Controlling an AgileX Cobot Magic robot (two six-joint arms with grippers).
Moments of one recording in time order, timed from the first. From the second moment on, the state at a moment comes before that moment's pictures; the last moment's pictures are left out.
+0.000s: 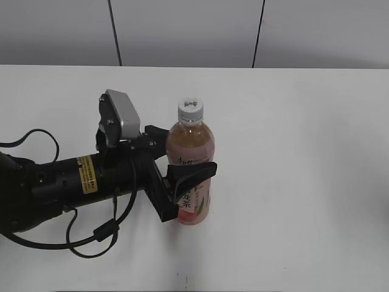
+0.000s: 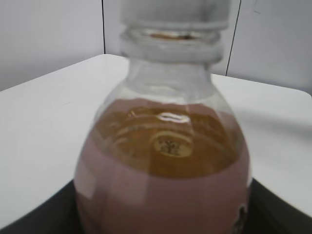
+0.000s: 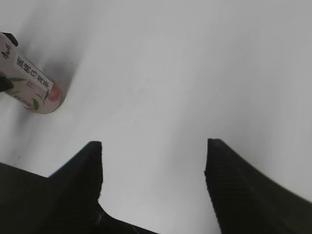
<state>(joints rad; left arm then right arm) -0.51 1.97 -0.60 0.73 -1.20 -0.24 0.02 0.81 -0.85 0.33 0.98 -0.43</state>
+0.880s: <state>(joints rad) -0.51 1.97 -0.60 0.72 -1.21 -0.24 0.54 1.72 -1.77 0.16 1.21 -0.30</state>
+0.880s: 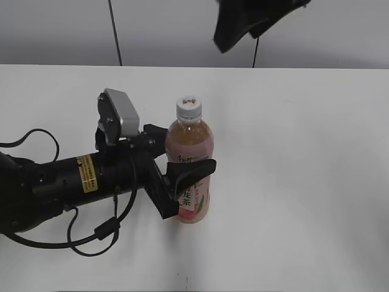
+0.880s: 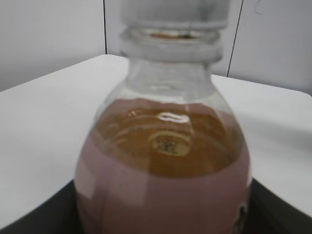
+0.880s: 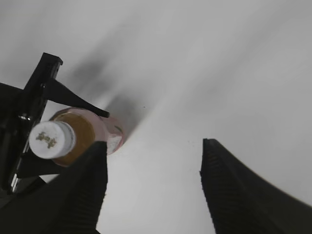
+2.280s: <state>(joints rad) -0.51 1.97 -0.60 0.72 -1.20 -0.24 0.73 1.85 -1.73 0.12 1.22 0.05</state>
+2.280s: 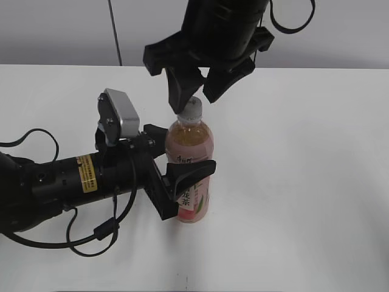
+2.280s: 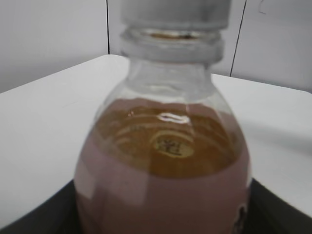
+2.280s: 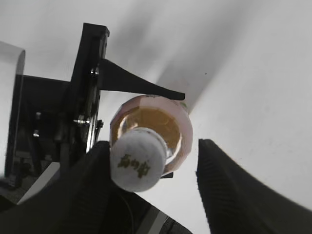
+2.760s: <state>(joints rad) -0.51 1.97 -0.60 0.72 -1.20 -0.24 0.73 1.89 -1.74 0.14 1.22 0.01</state>
